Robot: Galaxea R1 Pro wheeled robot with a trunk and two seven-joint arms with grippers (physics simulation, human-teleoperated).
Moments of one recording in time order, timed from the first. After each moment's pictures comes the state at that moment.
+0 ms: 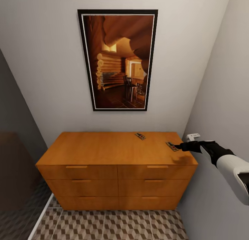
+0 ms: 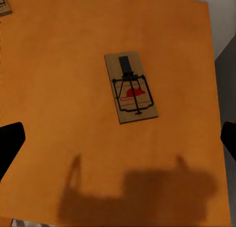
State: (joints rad) left arm -0.37 0.05 -0.50 0.01 0.60 -0.23 0.02; right arm -1.19 -0.33 0.15 -0.15 0.02 0.23 0.43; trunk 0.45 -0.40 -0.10
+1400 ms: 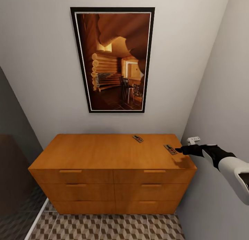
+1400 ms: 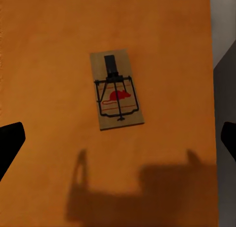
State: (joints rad) left arm -0.37 0.05 -0.50 0.01 0.60 -0.23 0.02; right arm -1.19 -0.34 0.15 -0.07 0.02 0.16 0.50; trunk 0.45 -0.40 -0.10
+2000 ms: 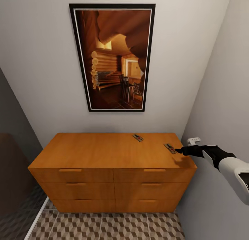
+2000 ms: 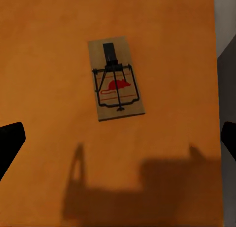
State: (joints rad) left arm -0.37 0.05 -0.50 0.01 0.60 -0.23 0.02; right arm -1.19 -0.34 0.15 -0.06 0.02 0.16 0.50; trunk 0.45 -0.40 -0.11
